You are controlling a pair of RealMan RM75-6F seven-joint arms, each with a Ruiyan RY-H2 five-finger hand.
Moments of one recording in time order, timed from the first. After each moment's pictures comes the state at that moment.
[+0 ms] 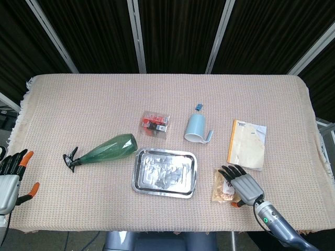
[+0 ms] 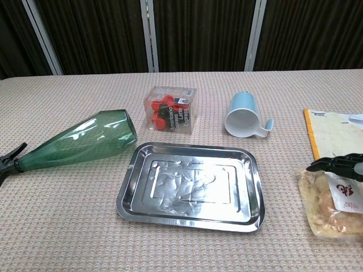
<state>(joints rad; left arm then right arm) -0.05 -1.10 -0.01 -1.75 1.49 1.48 0.12 0.38 -1.30 -0.04 -1.54 -1.52 0.95 -0.17</state>
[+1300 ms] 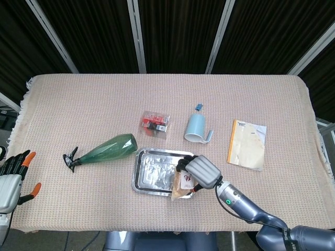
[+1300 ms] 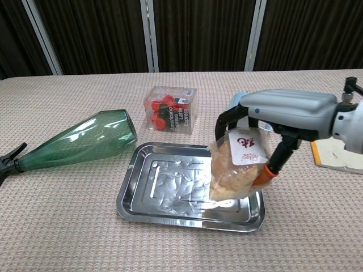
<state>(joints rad) -0.06 -1.11 -0.01 -1.72 1.47 1.45 0.09 0.65 -1.39 0.14 -1.73 -1.49 0.87 -0.20</state>
